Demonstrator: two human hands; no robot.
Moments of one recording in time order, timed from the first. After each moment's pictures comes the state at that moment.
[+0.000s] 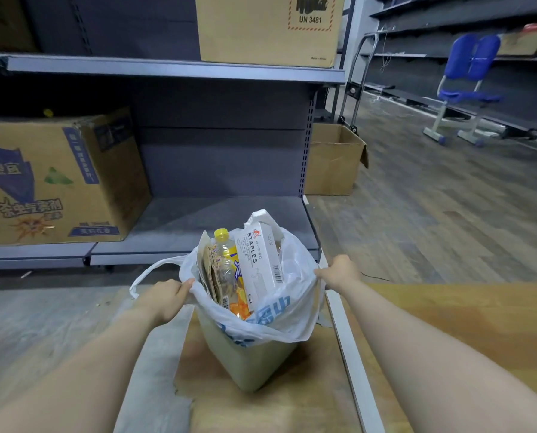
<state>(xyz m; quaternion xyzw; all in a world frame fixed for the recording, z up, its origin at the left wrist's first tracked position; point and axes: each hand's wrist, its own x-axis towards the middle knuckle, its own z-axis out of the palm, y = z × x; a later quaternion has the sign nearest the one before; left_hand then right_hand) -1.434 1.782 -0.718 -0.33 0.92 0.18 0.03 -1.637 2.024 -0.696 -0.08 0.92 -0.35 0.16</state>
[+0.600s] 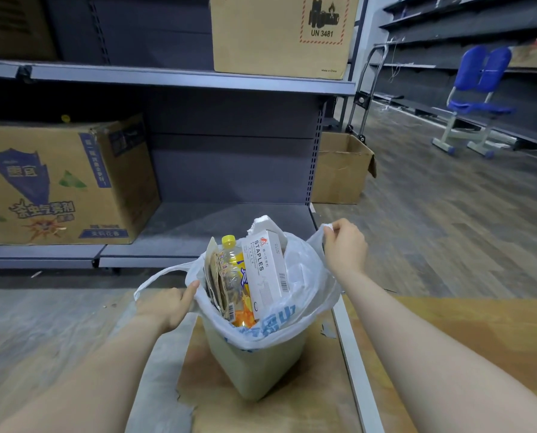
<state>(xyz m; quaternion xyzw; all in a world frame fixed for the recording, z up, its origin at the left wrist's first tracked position) -1.430 1.786 -0.713 -0.37 0.92 0.10 0.05 -1.636 1.999 -0.648 -0.15 0.91 -0.37 -0.11</state>
